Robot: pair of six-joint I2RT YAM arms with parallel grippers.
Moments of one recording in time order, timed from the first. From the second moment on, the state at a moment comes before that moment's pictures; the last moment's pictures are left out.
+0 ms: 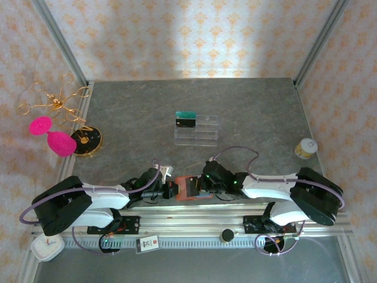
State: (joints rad) left arm -0.83 1.27 0.17 0.38 0.22 -0.85; right arm 1.01 1.34 0.47 -0.01 -0.06 1.08
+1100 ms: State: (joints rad) left arm -0.86 1.44 0.31 0.39 0.31 -0.83; right arm 1.00 1.36 0.45 0.04 -0.08 1.05
